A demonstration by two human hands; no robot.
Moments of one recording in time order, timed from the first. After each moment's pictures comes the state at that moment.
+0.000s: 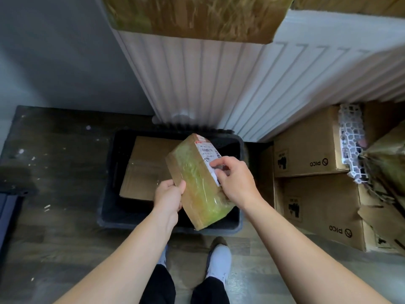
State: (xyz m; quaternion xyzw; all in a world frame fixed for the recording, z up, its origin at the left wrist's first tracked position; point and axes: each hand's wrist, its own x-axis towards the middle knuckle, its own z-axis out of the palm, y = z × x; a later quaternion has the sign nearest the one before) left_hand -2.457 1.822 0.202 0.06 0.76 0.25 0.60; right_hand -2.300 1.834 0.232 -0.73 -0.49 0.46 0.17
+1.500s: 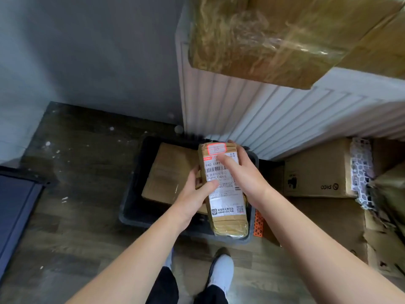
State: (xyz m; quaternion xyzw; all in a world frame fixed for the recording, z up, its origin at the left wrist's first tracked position) left_hand -2.492 1.825 0.255 0.27 0.59 0.25 0.71; right_hand -2.348 1.870 0.293 -0.64 -0.37 0.62 0.26
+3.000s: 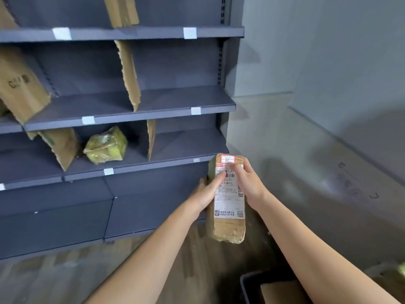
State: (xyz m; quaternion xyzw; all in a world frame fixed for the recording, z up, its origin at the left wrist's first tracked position) left_hand -2.723 1.553 0.758 0.06 0.79 0.53 0.30; right_hand -2.688 1.688 0.765 -0.16 -0.74 0.65 0.07
